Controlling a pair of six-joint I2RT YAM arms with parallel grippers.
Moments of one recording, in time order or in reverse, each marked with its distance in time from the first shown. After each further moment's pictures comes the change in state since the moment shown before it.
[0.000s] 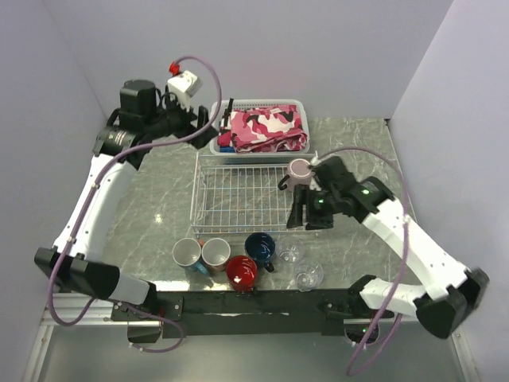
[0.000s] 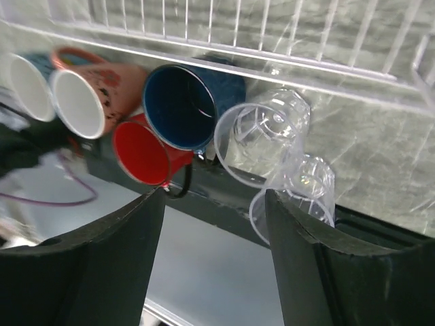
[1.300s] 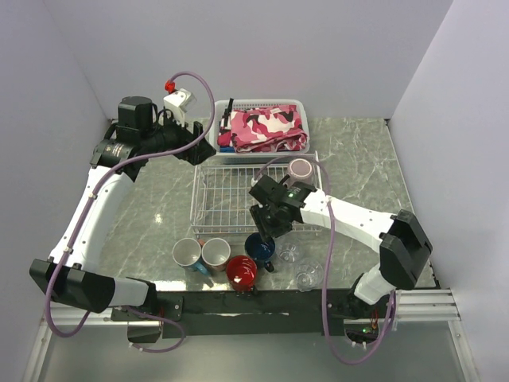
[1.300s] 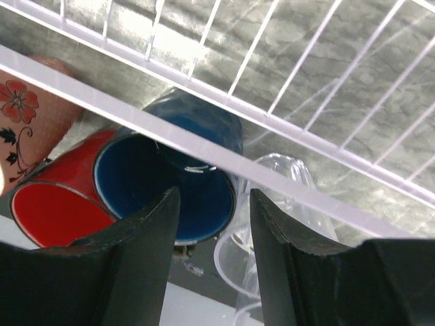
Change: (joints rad) left arm 0.049 -0.109 -0.200 -0.024 0.102 -0.080; right arm 0.333 0.431 0.022 0.210 0.227 -0.134
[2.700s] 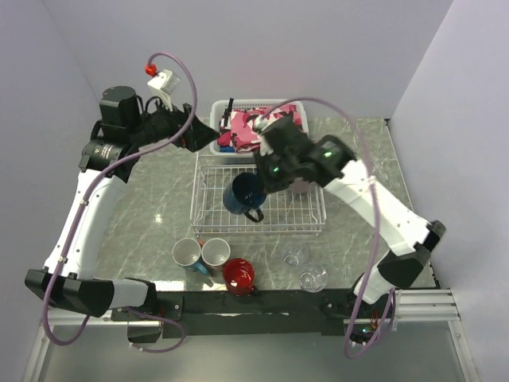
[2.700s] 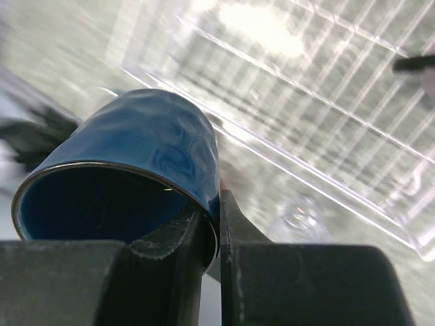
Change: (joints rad) left arm 0.016 -0.022 0.063 0.121 0.105 -0.206; right arm -0.027 0.032 0.654 -0.324 0.015 -0.061
